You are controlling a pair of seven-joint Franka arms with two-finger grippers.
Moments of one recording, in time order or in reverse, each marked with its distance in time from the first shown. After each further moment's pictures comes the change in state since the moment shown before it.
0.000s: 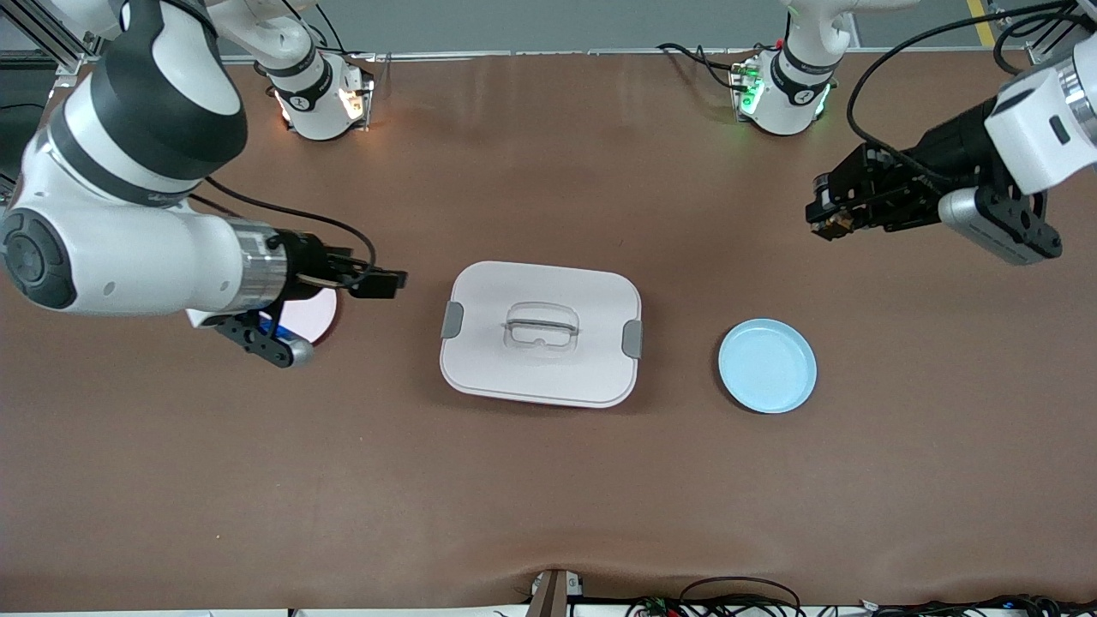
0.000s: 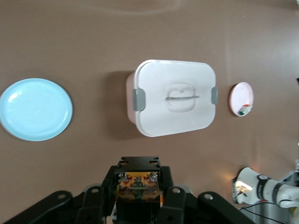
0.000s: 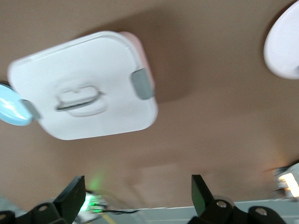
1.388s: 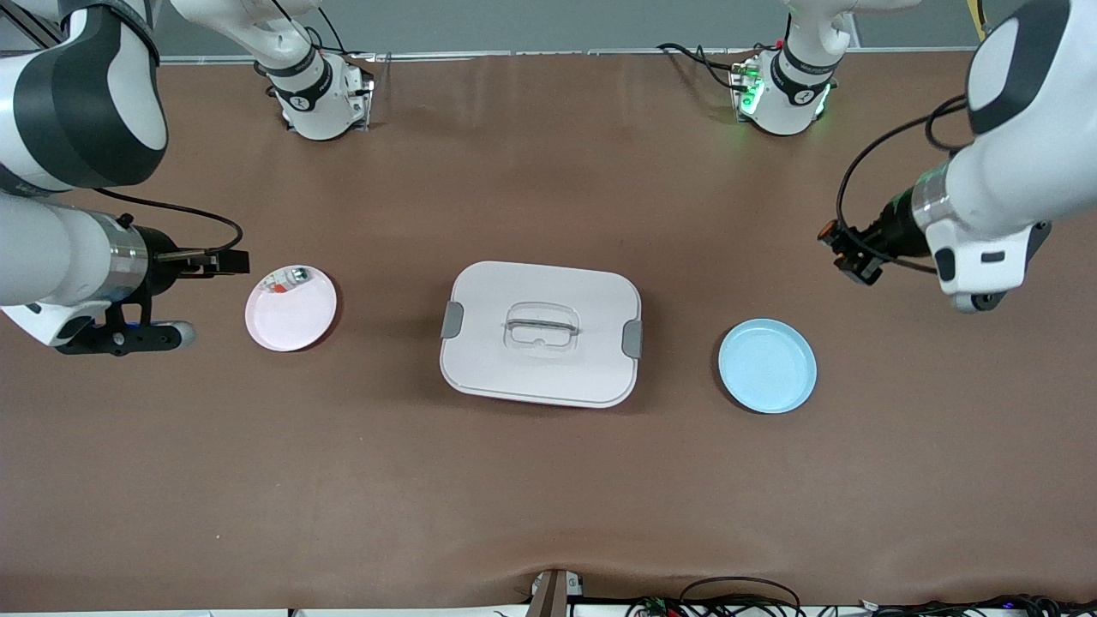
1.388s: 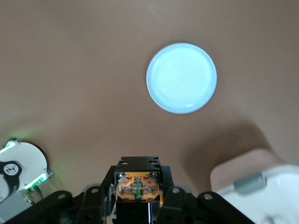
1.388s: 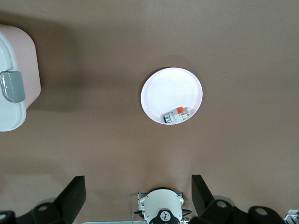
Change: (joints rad) left arm -0.027 0.144 -0.048 -0.038 0.457 -0.055 -1.130; right arm -0.111 -0.052 -0.002 0.005 -0.394 -0.136 -0.529
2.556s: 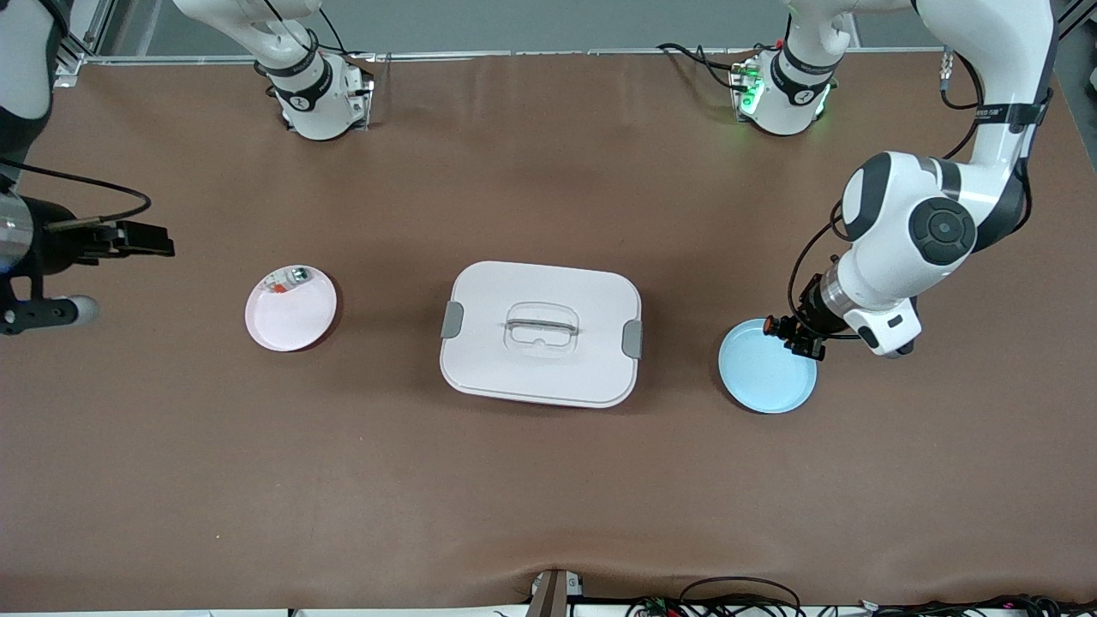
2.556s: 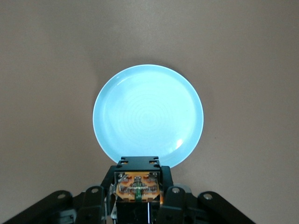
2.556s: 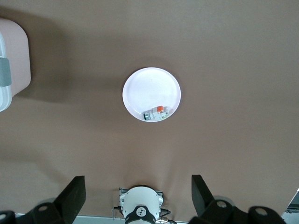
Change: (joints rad) left arm 0.013 0.038 0.000 -0.529 0.019 0.797 -0.342; right arm -0.114 -0.071 -0.007 0.013 -0.016 -0.042 -0.189
